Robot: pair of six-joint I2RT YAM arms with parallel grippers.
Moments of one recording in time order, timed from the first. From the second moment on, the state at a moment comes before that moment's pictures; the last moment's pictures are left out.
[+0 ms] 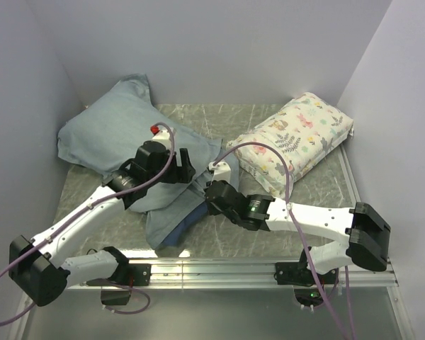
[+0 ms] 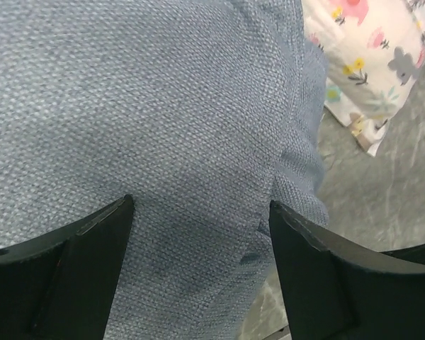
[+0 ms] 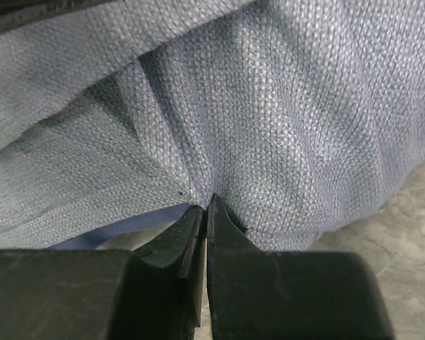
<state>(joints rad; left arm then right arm) -0.62 1.12 0.96 -0.39 -0.08 -0.48 1.14 1.36 0.92 -0.24 0.47 0.60</state>
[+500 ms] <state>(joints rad) -0.67 1.33 1.17 -0.53 -0.34 -0.45 1.14 1.35 0.91 -0.25 0.50 0.63</state>
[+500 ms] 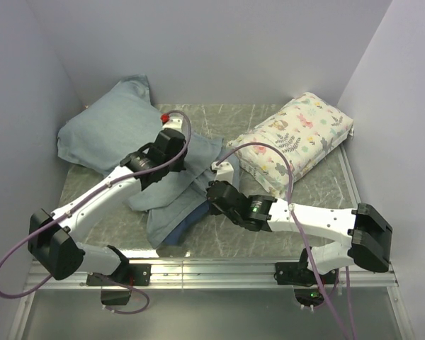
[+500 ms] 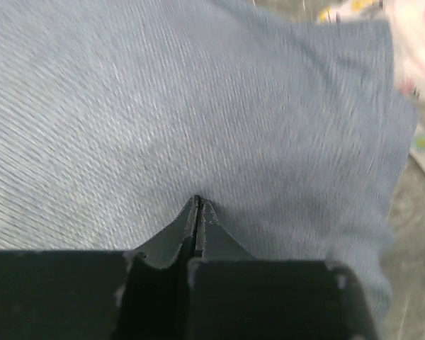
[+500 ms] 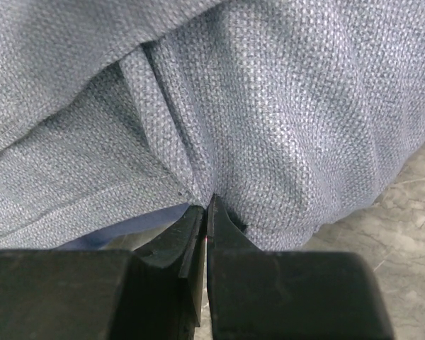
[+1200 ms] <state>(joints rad) -0.73 1.43 1.37 -0.57 -0.28 -0.35 1.14 1.18 0.73 -0.29 0.53 0.70</state>
